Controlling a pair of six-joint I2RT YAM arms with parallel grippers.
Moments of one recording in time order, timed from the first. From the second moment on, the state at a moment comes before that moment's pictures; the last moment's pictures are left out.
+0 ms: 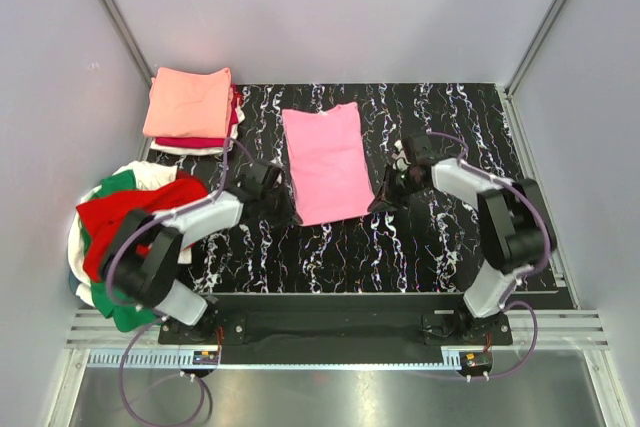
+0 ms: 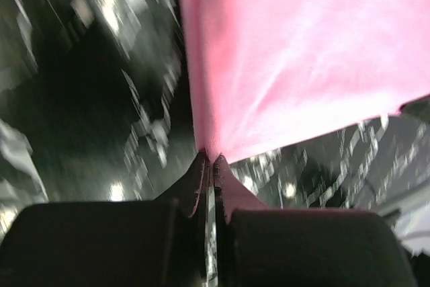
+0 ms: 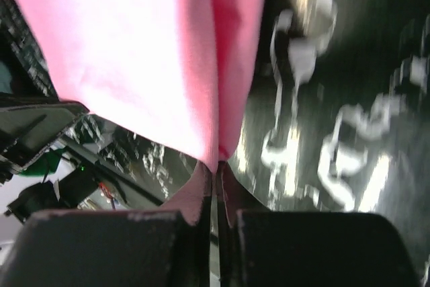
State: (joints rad) left arm -0.49 1.56 0.81 -0.24 0.22 -0.81; right arm 0.31 1.80 1.08 -0.45 -0.52 0.57
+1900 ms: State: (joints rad) left arm -0.30 1.85 1.46 -0.65 0.35 -0.64; right arm 0.28 2.06 1.73 -0.76 -0.41 0.59
